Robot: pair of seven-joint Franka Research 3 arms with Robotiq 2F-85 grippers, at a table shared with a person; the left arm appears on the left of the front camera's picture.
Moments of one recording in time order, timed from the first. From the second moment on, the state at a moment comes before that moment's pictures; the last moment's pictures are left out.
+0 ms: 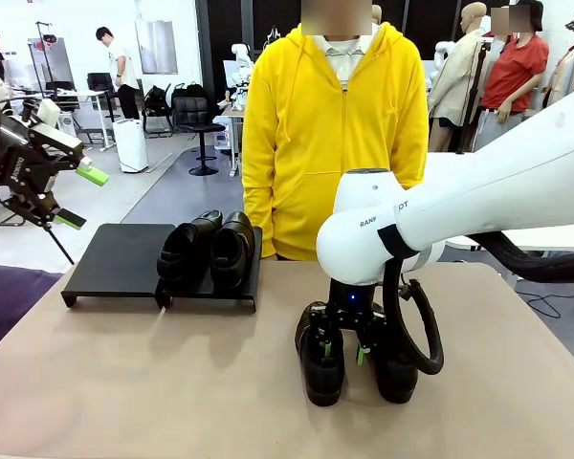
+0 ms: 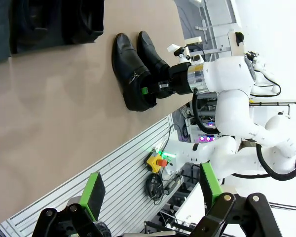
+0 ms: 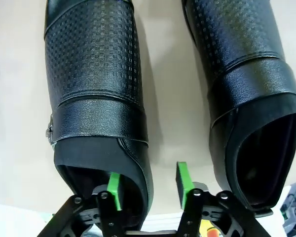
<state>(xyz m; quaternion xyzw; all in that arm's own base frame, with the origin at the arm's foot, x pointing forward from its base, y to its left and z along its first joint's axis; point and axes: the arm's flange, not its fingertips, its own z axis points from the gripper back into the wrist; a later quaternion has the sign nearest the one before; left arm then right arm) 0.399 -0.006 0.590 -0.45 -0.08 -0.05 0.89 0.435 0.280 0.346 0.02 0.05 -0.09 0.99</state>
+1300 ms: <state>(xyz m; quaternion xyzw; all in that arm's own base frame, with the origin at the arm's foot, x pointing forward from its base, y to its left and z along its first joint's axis) 0.399 -0.006 0.590 -0.45 -0.08 -0.05 0.89 0.362 0.317 0.407 0.02 0.01 -0.04 1.00</state>
